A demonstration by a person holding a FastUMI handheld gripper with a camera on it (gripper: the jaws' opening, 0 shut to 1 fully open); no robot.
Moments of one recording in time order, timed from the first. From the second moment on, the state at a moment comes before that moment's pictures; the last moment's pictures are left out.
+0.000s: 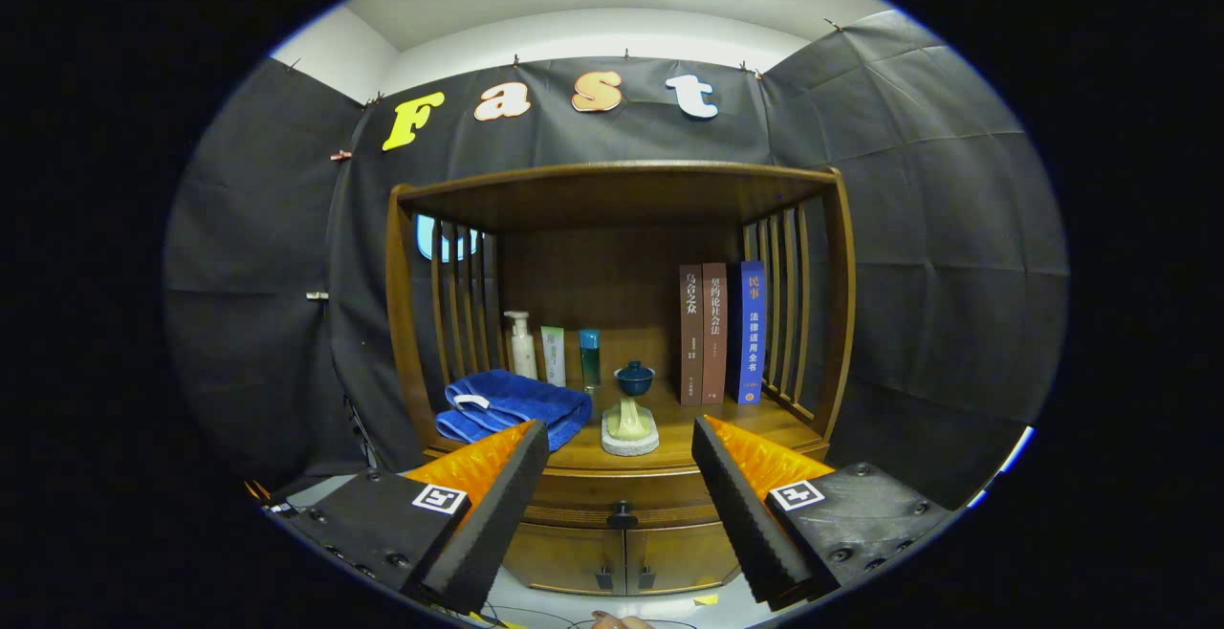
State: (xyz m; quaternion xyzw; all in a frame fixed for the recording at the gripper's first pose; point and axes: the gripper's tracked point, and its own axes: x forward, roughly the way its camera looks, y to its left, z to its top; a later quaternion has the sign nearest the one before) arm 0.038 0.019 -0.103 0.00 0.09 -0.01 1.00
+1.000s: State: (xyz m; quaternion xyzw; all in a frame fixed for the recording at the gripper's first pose) arm -0.002 0.016 -0.069 0.01 0.10 0.02 1.00
